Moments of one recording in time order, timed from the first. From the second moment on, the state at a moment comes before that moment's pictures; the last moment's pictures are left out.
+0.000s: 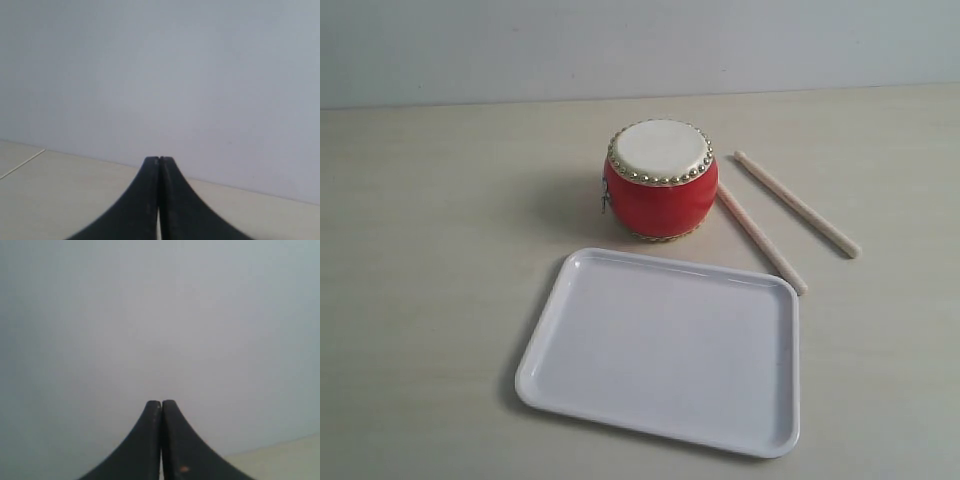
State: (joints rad) left arm 0.11 0.01 0.00 0.05 -0.06 -0.21; right arm 0.13 0.55 -0.51 -0.08 -0.05 0.47
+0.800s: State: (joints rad) left arm 0.11 0.01 0.00 0.05 -0.03 -0.26; right arm 0.19 1.72 -1.30 0.03 1.06 -0.41
